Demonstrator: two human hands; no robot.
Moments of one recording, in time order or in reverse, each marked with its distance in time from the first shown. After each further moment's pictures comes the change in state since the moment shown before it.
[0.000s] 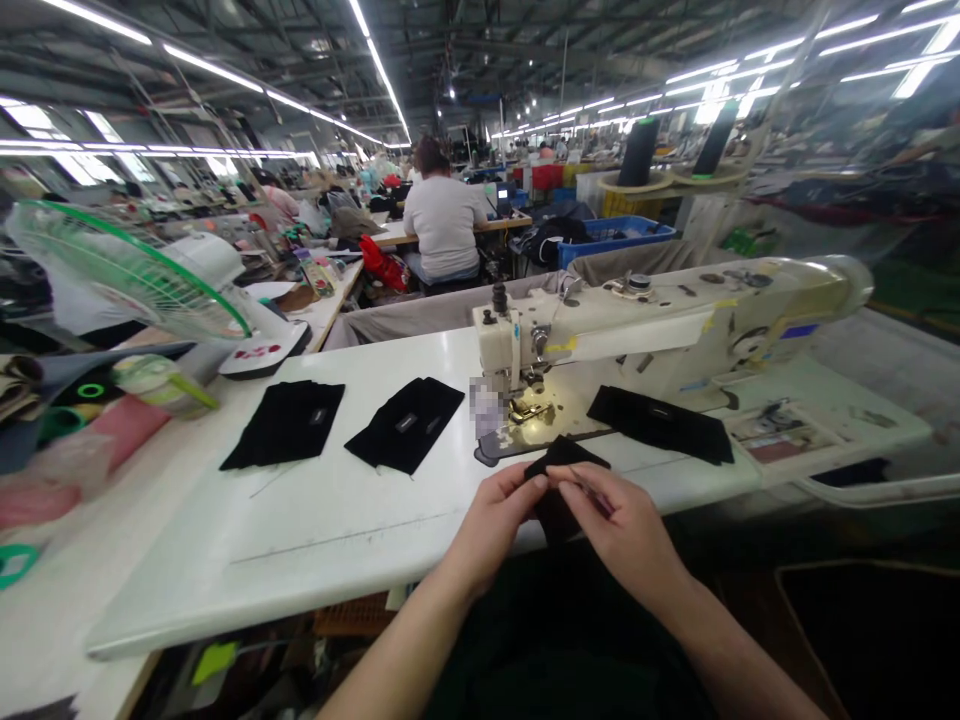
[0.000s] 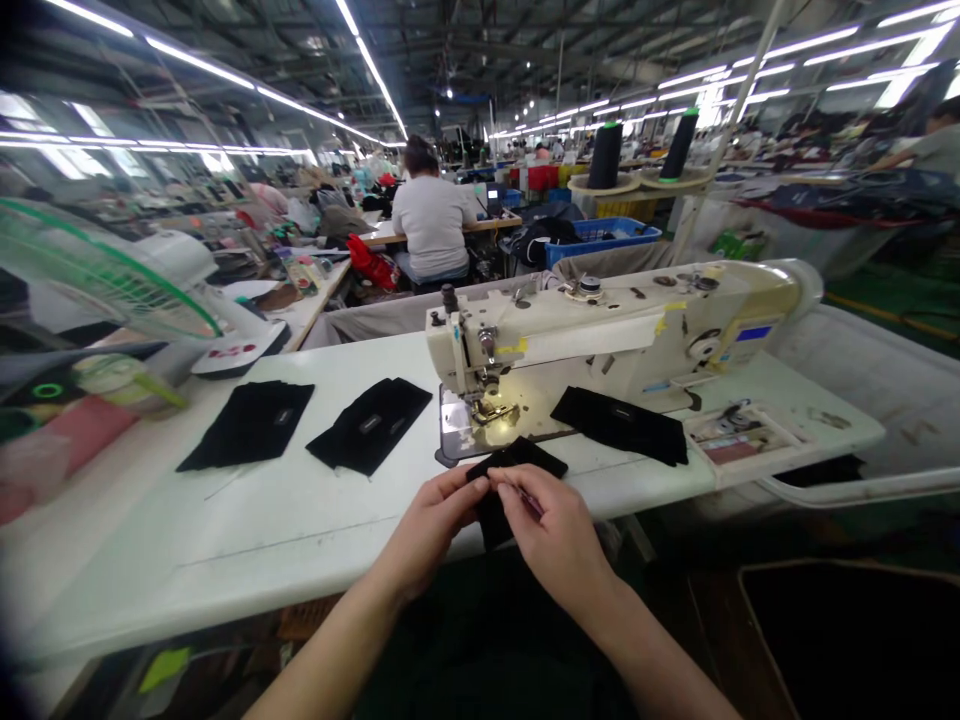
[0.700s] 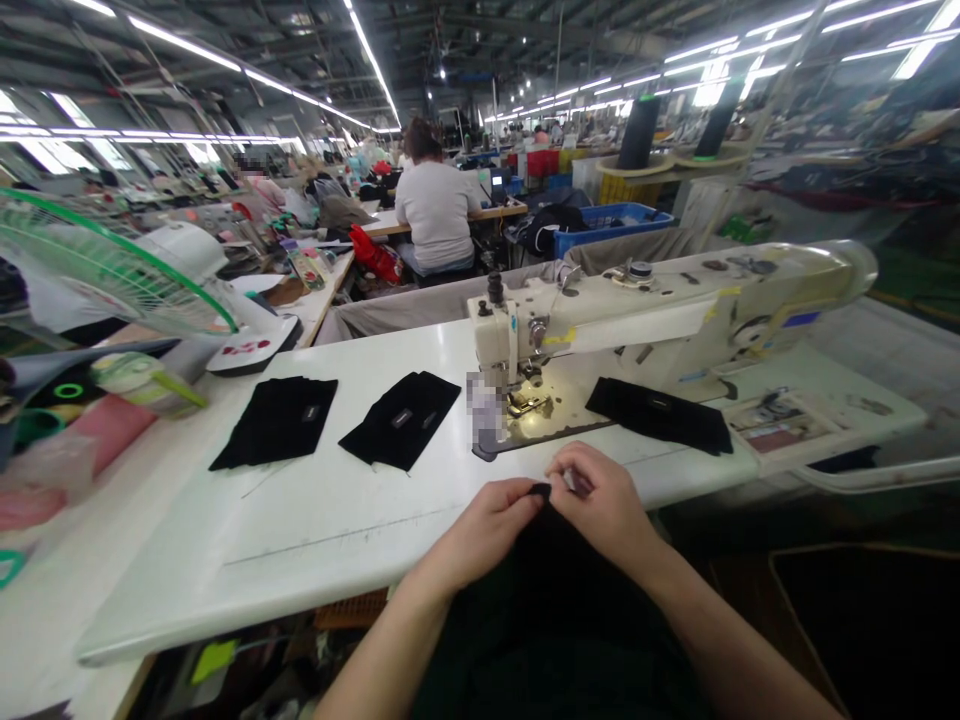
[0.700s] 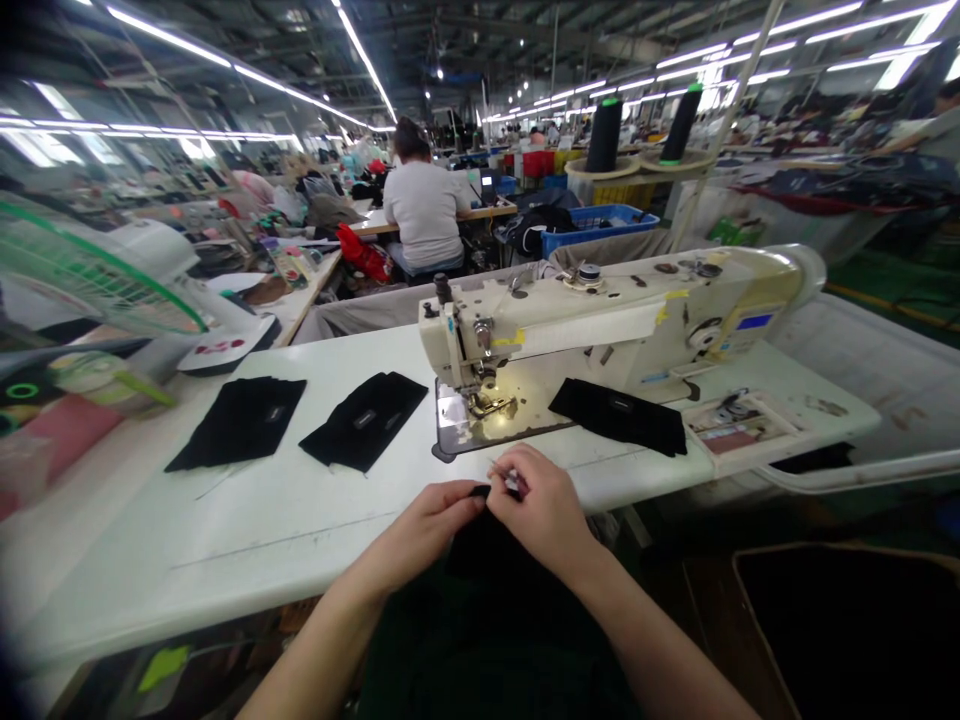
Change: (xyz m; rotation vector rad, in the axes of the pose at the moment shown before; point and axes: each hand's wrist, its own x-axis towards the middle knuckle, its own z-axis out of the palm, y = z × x) left_hand -0.002 0.000 -0.021 0.386 -0.195 -0.072; right_hand 0.013 0.021 0.012 -0.096 0.014 -0.018
